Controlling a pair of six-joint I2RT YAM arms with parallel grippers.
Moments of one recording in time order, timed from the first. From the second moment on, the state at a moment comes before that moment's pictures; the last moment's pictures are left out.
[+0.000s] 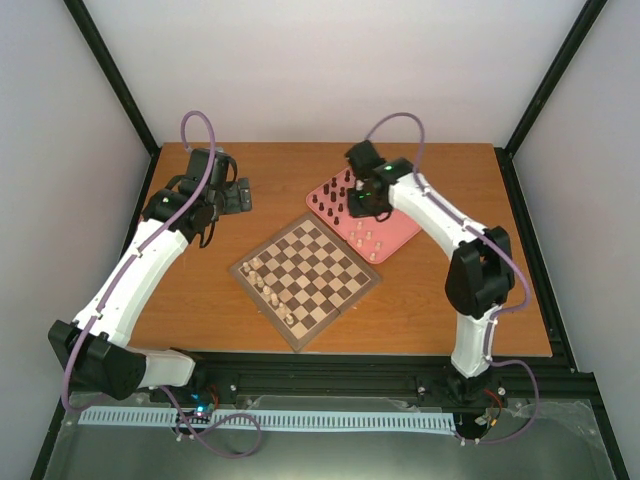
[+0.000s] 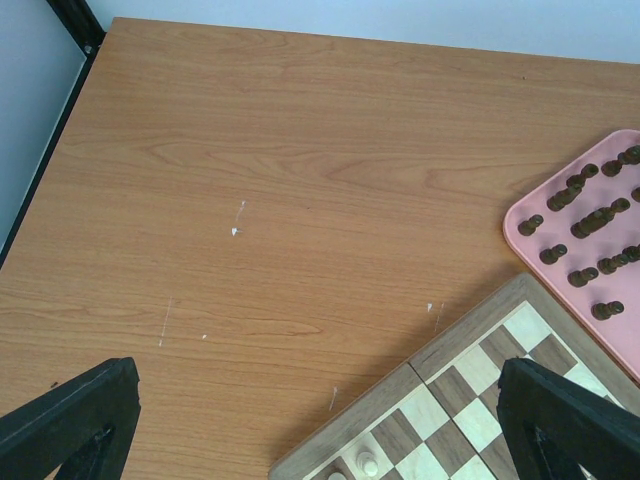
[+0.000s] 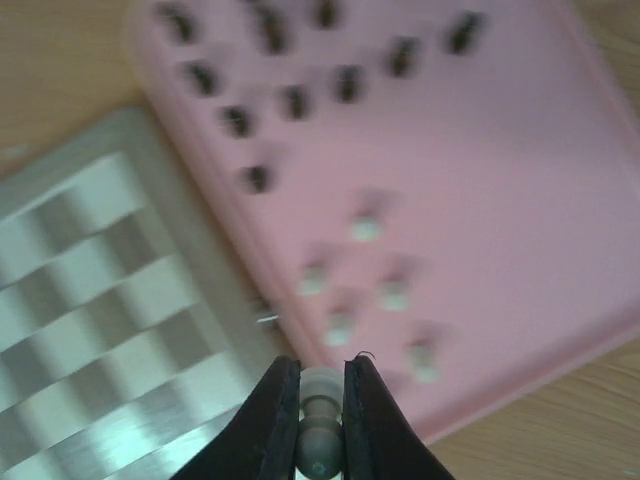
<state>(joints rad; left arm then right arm) -0.37 1.31 1.39 -0.87 -0.36 -0.36 0.49 1.92 1.73 -0.97 0.09 0.34</state>
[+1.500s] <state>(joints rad) -0.37 1.09 1.49 -0.89 -0.55 -0.40 0.95 2.44 2.29 -1.05 -0.12 0.41</state>
